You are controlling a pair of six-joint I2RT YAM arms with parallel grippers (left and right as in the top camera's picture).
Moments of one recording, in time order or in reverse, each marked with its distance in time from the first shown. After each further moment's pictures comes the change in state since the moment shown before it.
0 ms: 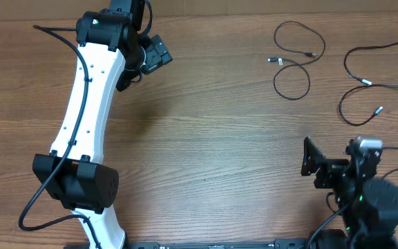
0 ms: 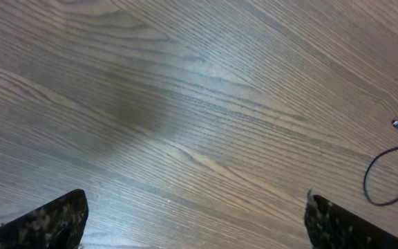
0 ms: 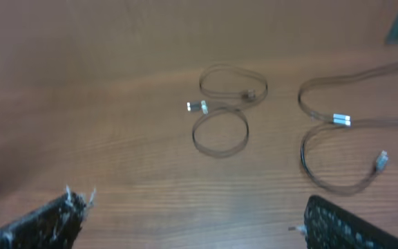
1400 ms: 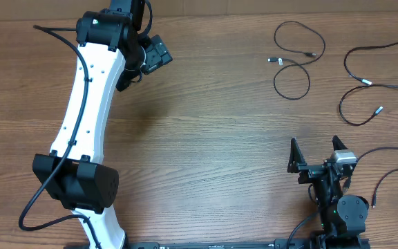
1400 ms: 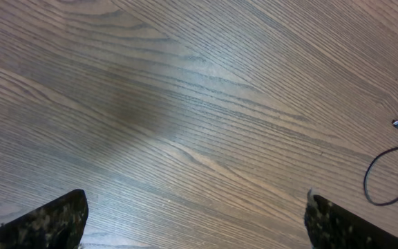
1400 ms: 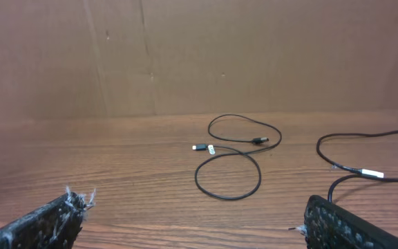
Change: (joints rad) left arm 0.000 0.000 0.000 0.001 0.000 0.000; right arm 0.000 -0.283 -0.546 0.556 -0.030 -0.071
